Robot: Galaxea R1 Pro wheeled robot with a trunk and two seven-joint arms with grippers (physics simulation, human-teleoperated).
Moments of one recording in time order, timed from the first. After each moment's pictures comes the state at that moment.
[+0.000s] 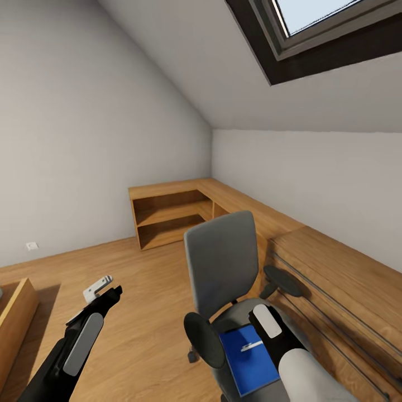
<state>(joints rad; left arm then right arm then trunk) -0.38 0.10 0.01 -1.21 0.72 0.32 0.51 -0.65 0.13 -0.08 -0.55 -0.92 0.14 -0.79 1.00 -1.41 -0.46</state>
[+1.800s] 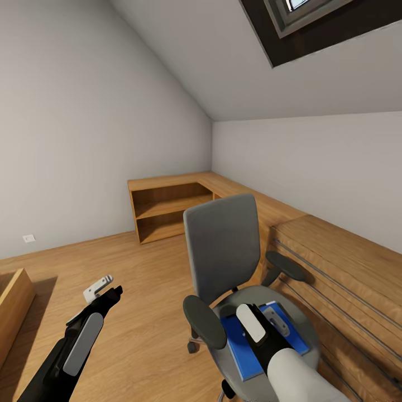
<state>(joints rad) -0.38 0.10 0.01 -1.21 0.72 0.32 0.51 -0.65 0.17 0.15 -0.57 -0.91 -0.05 -0.96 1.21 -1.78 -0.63</state>
